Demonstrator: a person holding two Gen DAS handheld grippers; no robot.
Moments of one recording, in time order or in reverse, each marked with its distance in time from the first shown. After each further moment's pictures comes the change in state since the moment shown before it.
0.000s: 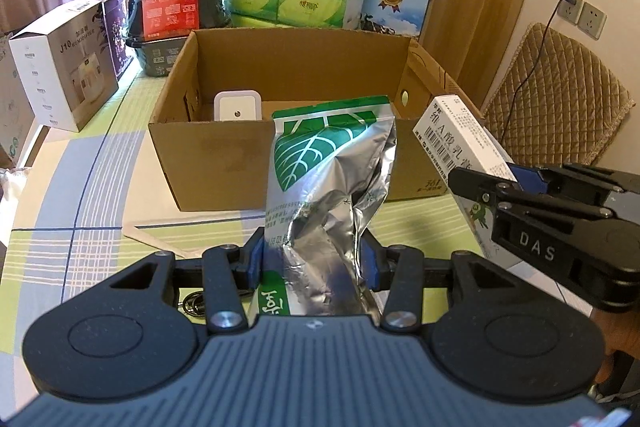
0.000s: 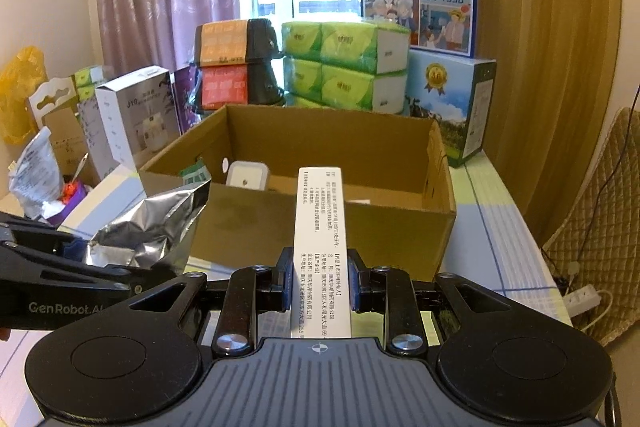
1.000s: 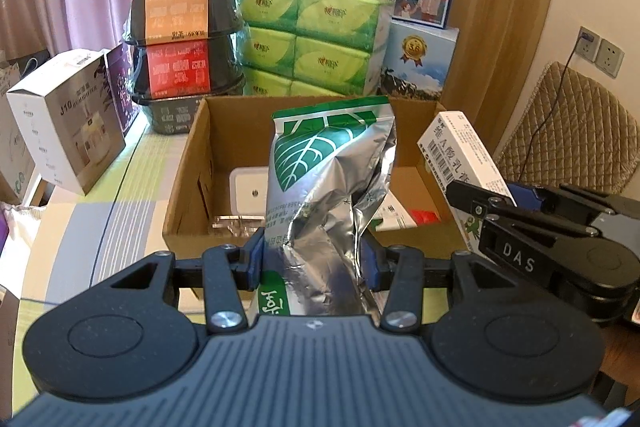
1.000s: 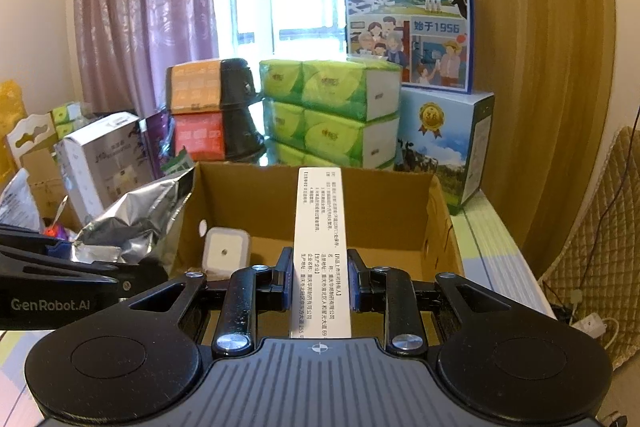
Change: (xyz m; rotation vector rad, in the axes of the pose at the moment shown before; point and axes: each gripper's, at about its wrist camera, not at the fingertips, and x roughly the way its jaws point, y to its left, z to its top) left arm 0.026 0.020 0.068 0.002 -0.094 0.028; right arm 0.048 -0.007 0.056 0.045 -0.086 -0.043
